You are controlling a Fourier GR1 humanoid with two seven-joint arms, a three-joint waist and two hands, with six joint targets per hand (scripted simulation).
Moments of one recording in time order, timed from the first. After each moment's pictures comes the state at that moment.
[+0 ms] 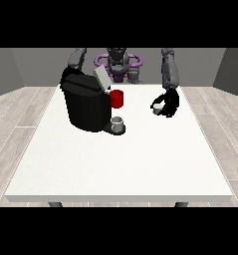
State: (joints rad) left arm -0.61 0.41 0.06 -0.57 -0.56 0.15 -0.27; right arm -0.22 -0.02 -0.03 -1.43 0.00 -0.15 -0.05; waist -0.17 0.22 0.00
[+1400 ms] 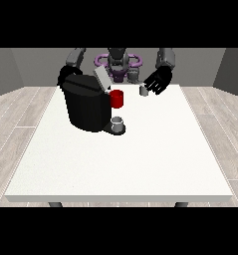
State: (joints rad) left arm -0.88 0.42 0.04 -0.66 -0.60 -0.09 -0.24; right arm -0.24 -0.03 -0.06 -1.30 -0.05 -0.11 -0.08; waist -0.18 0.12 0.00
